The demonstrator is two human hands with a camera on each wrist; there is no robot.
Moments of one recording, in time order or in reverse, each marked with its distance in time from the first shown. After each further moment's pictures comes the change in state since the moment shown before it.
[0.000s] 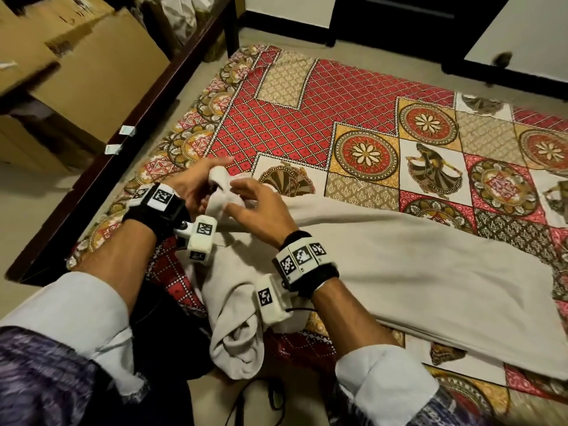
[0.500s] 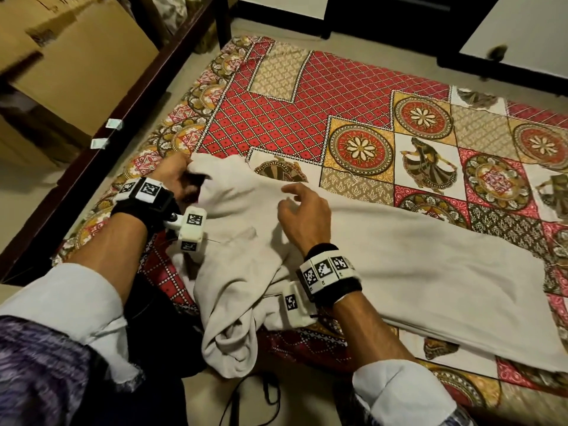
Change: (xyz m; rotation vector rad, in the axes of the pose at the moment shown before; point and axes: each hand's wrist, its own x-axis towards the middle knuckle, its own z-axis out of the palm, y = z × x) left_hand -0.008 0.003 0.006 -0.282 0.495 0.297; right_hand -0.021 0.050 -0.040 -0.141 0.425 0.137
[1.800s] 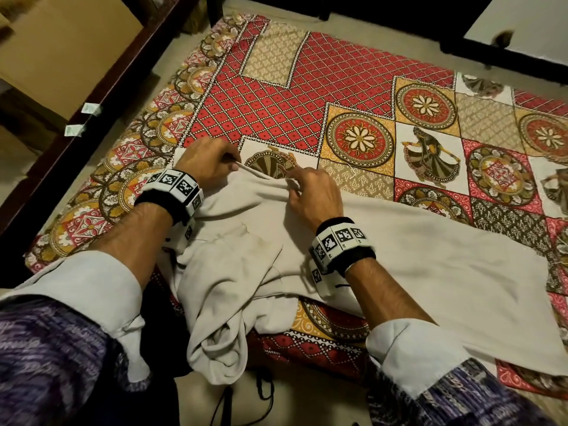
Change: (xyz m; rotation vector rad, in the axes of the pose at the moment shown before) left_hand 0.016 -0.019 0.051 1.166 -0.173 0.939; right_hand 0.067 0.044 -0.004 -0.490 -0.095 -0.293
